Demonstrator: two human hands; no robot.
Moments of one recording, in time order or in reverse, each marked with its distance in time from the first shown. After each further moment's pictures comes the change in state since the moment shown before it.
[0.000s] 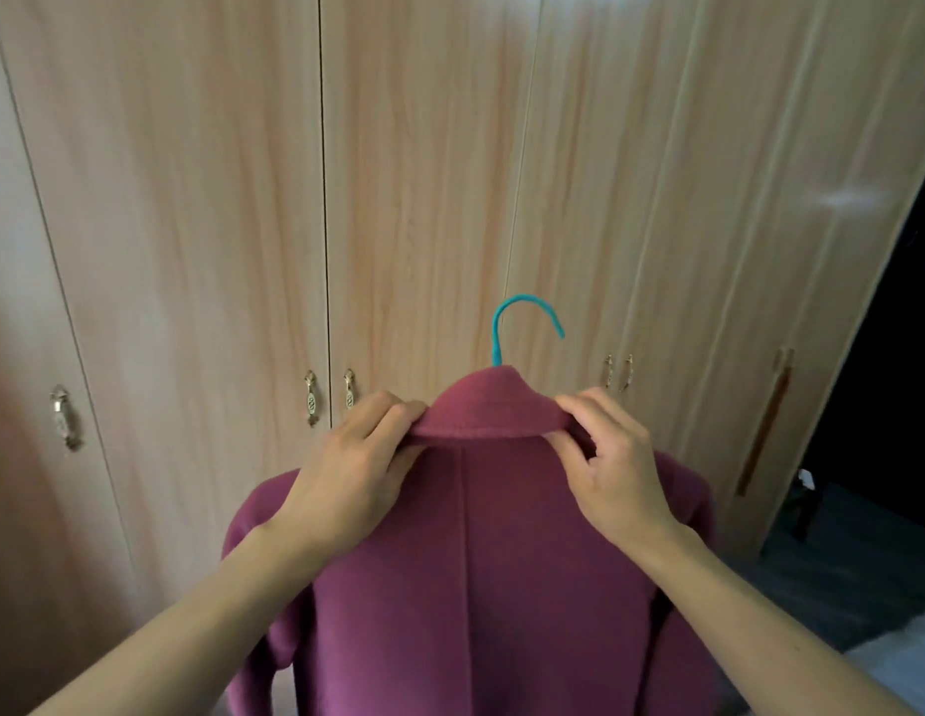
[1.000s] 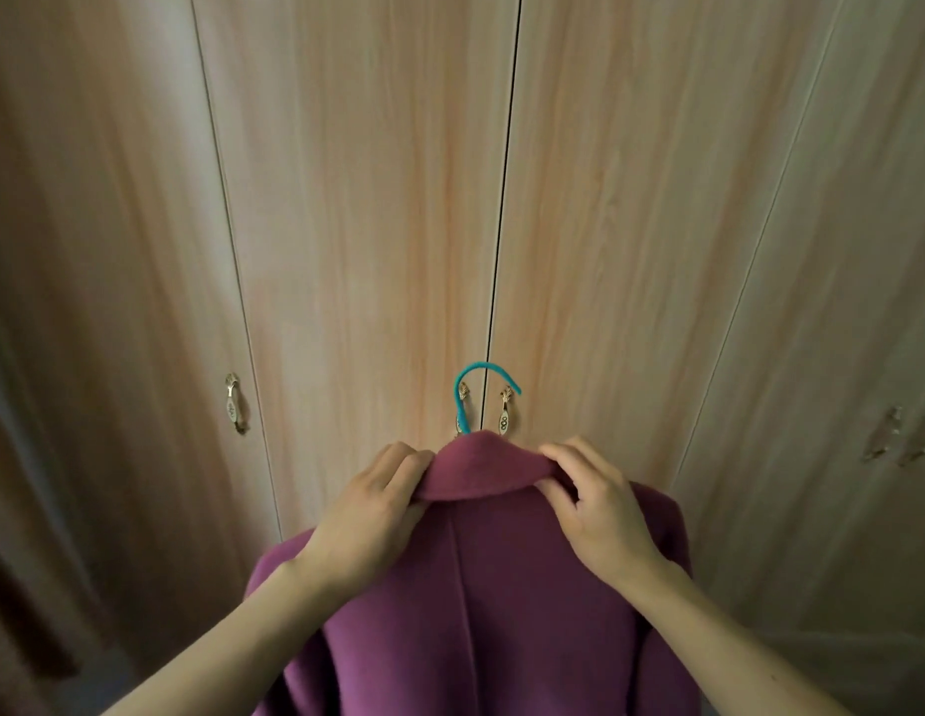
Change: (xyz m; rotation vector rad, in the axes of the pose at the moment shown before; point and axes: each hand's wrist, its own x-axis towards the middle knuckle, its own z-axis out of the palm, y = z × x) left_hand -0.047 -0.197 0.013 0.230 -0.262 -0.339; right_hand 0.050 0.045 0.280 0.295 -0.339 -0.032
